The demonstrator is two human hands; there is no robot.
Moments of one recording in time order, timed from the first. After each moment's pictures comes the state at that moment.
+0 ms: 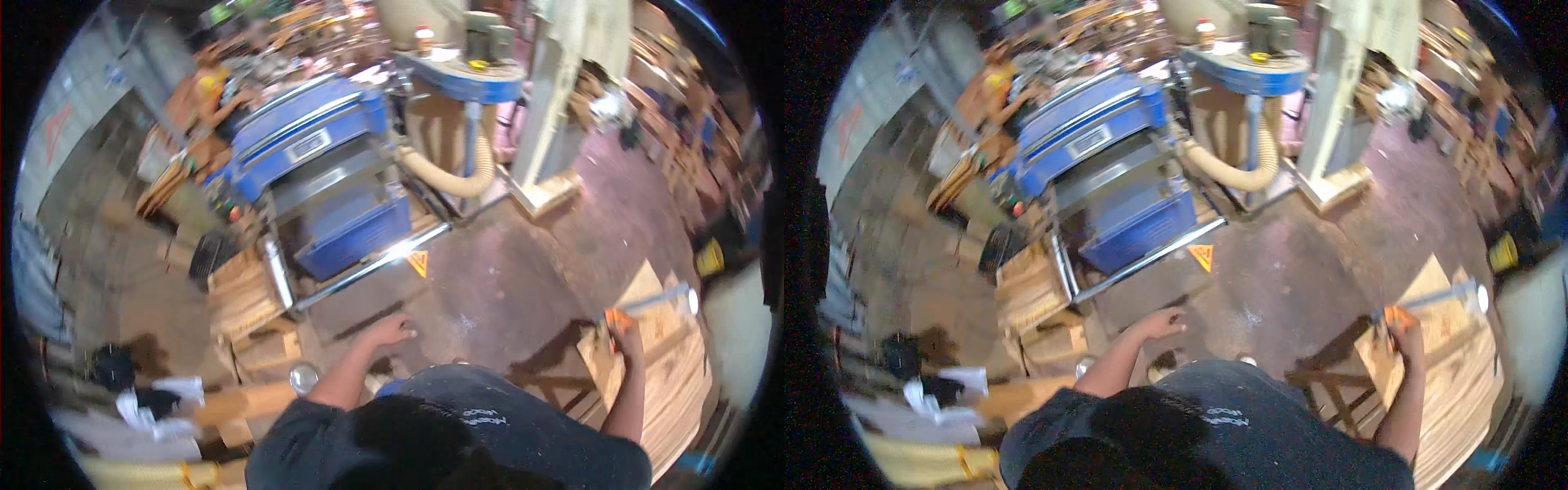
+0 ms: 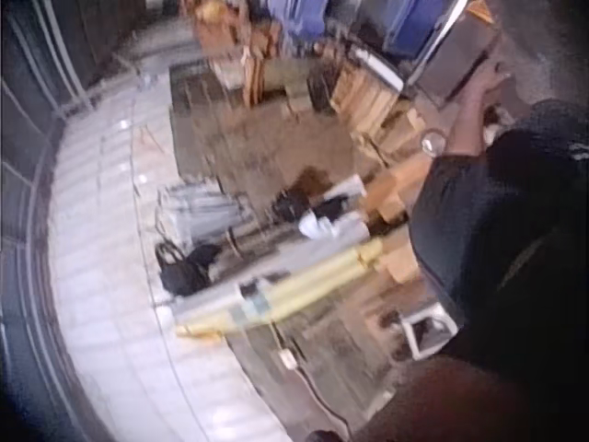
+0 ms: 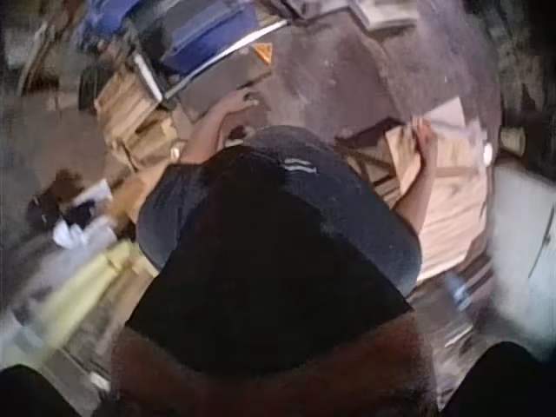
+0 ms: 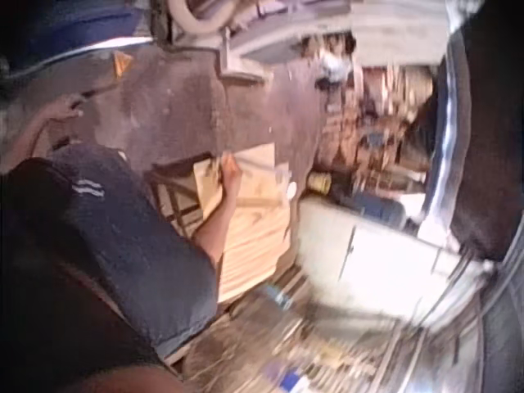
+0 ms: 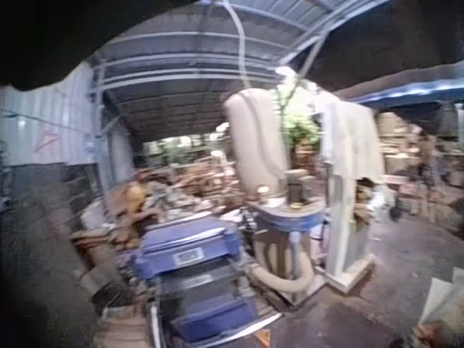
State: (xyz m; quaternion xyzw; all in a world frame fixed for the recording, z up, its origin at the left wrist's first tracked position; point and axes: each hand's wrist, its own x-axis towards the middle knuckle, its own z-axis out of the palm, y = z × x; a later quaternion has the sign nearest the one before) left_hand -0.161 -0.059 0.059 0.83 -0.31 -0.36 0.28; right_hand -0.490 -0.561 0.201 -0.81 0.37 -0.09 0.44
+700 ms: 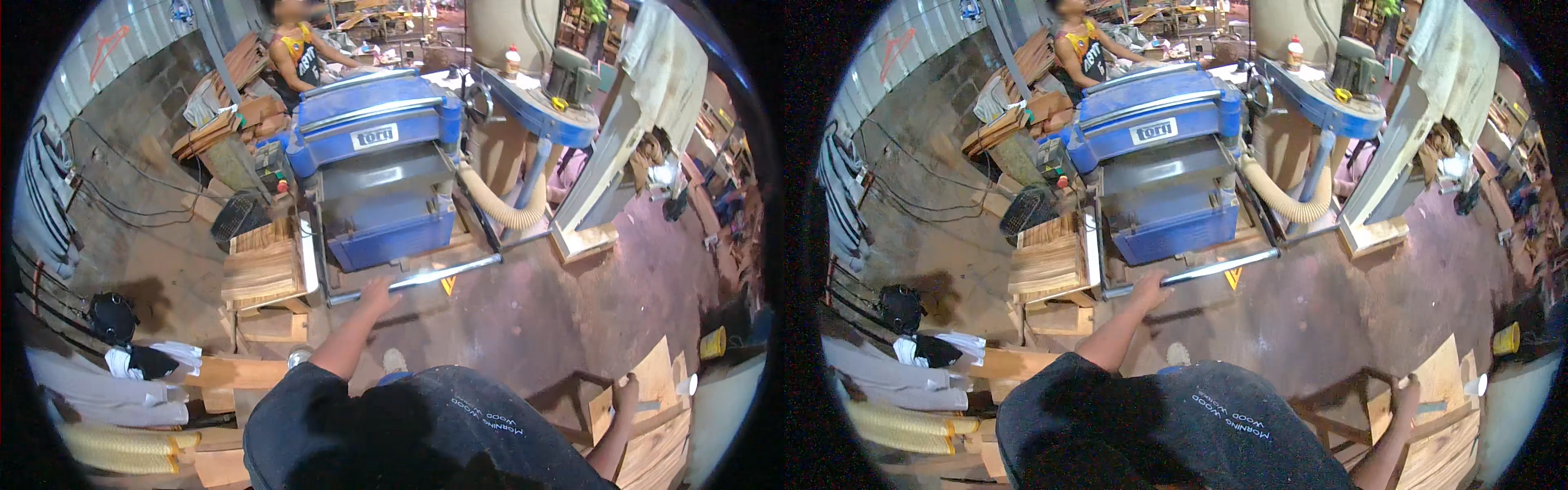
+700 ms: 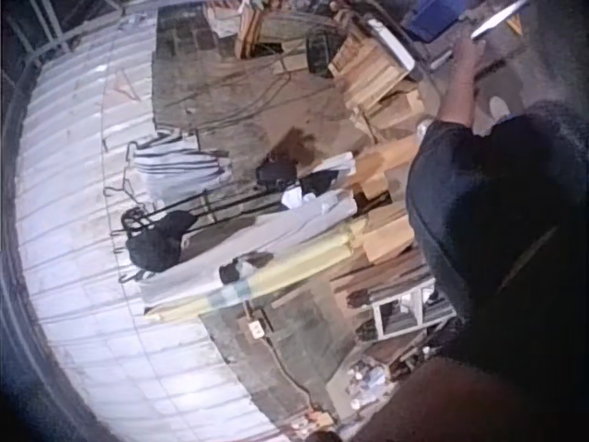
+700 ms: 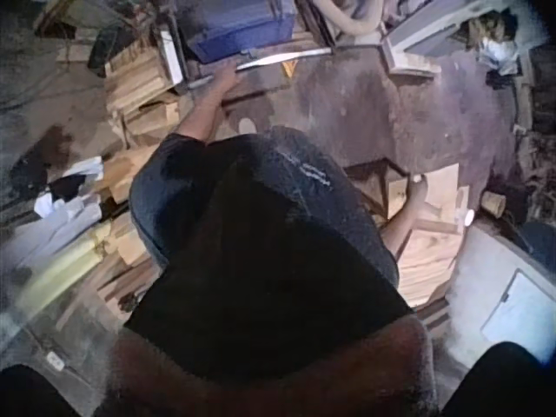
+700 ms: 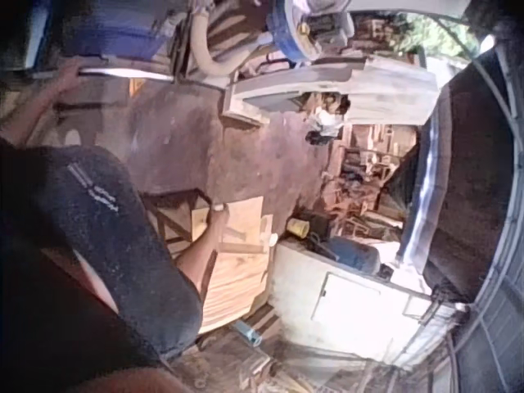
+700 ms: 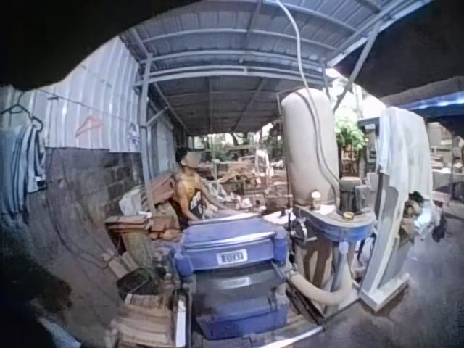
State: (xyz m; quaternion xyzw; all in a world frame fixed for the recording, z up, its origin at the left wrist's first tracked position) left_hand -0.044 0.023 0.062 0.96 -0.14 -0.09 0.23; right_hand -0.447 -0.562 0.156 -0.89 0.45 -0.05 0.10
